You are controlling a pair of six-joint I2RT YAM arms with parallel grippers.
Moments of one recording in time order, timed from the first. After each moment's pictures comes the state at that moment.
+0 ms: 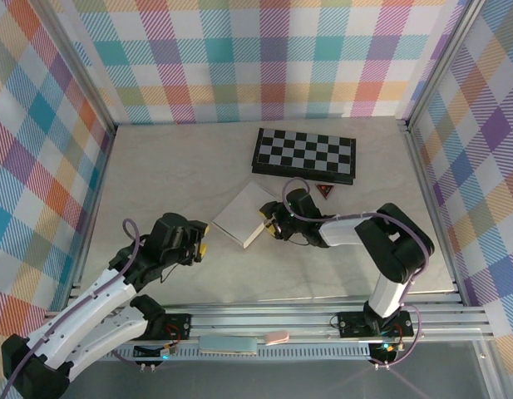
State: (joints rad) left arm -0.61 0.75 0.62 -0.62 -0.04 -1.79; right arm 0.67 1.72 0.72 0.36 -0.29 1.54
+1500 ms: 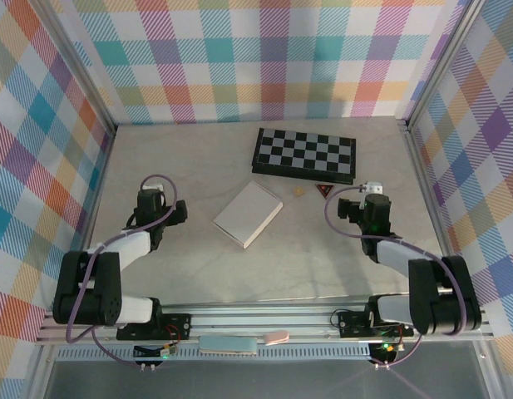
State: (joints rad) left arm -0.02 1.37 0.51 0.17 -0.12 -0.15; right arm 0.08 1.32 0.37 0.44 0.14 0.07
